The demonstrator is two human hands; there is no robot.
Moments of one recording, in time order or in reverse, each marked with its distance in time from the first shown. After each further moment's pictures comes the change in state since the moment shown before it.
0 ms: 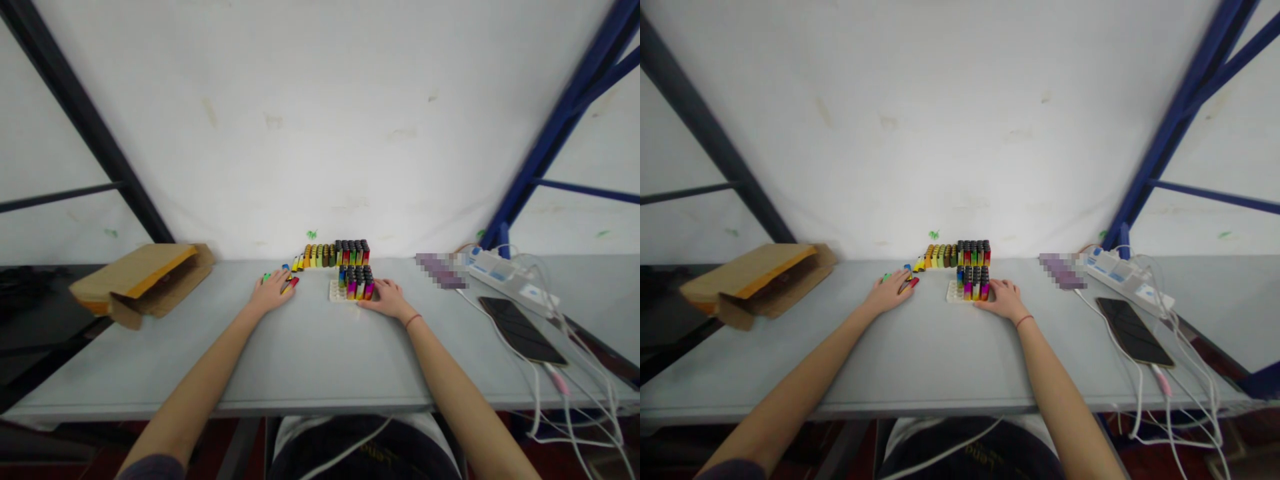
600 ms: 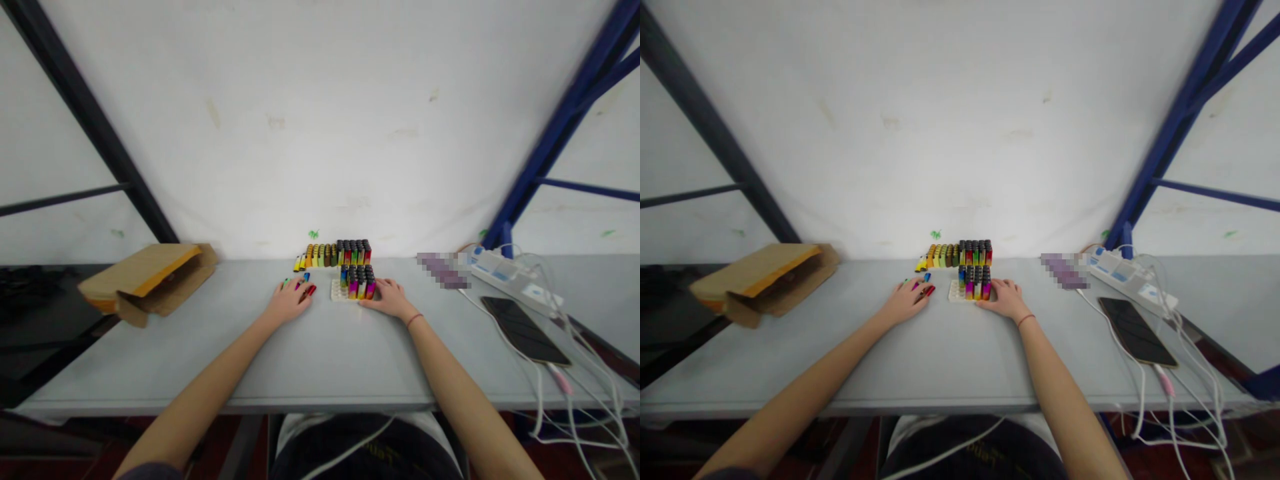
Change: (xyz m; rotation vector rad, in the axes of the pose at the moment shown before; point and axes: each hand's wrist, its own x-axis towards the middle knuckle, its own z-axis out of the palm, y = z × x) left_hand -0.022 0.047 -0.005 -0.032 0.025 0.179; right_hand 0.000 -0.002 -0.001 -0.004 0.000 -0.006
